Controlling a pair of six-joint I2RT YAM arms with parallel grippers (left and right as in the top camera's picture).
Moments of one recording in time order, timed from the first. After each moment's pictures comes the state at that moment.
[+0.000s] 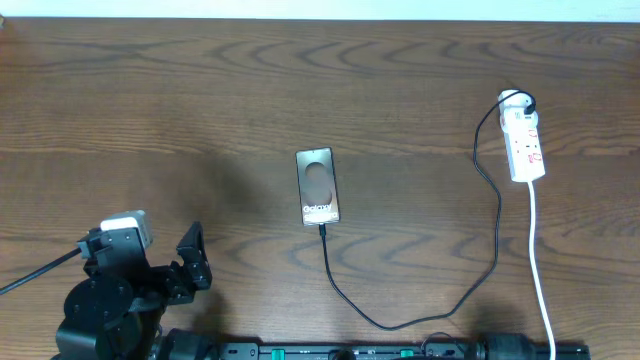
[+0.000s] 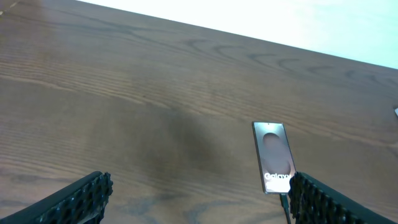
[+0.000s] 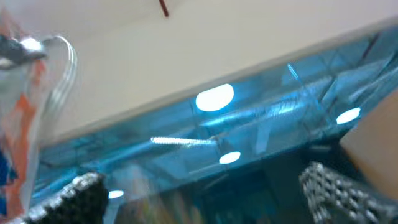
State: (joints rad) left arm -0.23 0.44 1.01 -1.08 -0.17 -0.30; right arm -0.03 0.01 1.12 -0.14 0.07 0.35
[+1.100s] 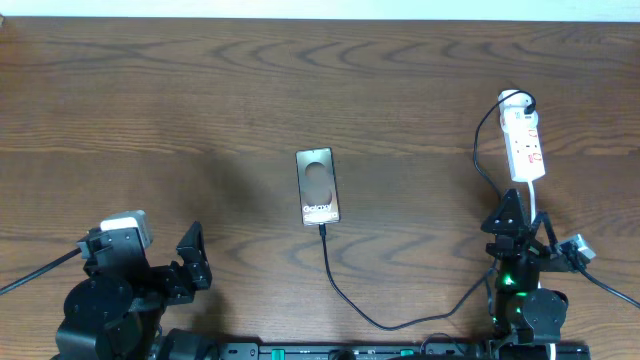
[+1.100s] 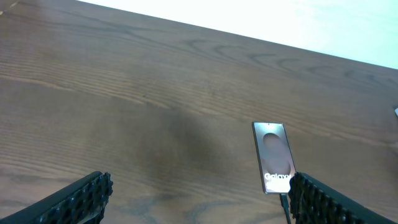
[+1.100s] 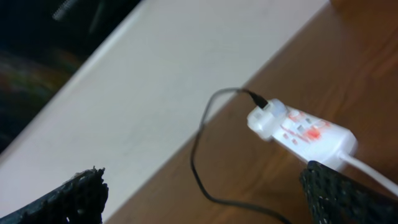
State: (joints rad) left arm -0.23 0.44 1.01 -1.08 -0.17 -0.30; right arm 0.00 0.01 0.01 0.03 0.24 0.75
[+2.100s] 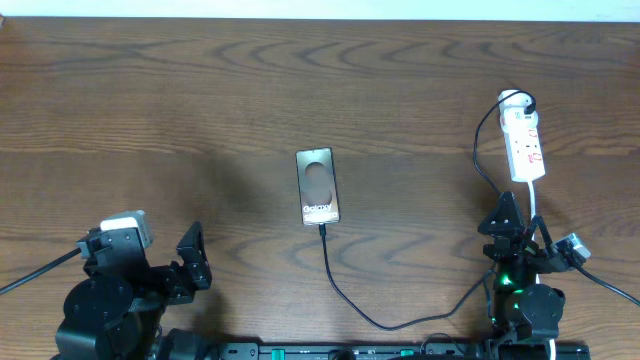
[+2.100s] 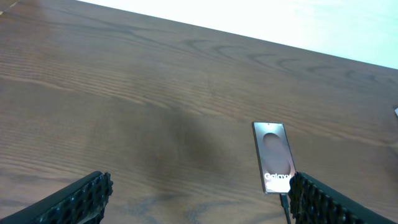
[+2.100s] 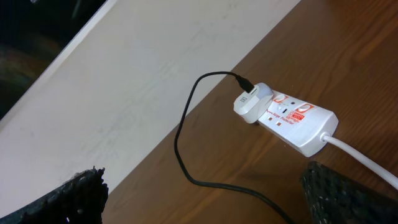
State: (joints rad) left arm -0.23 0.44 1.01 -1.08 -0.17 -0.30; right arm 0.00 0.01 0.01 -0.04 0.24 0.76
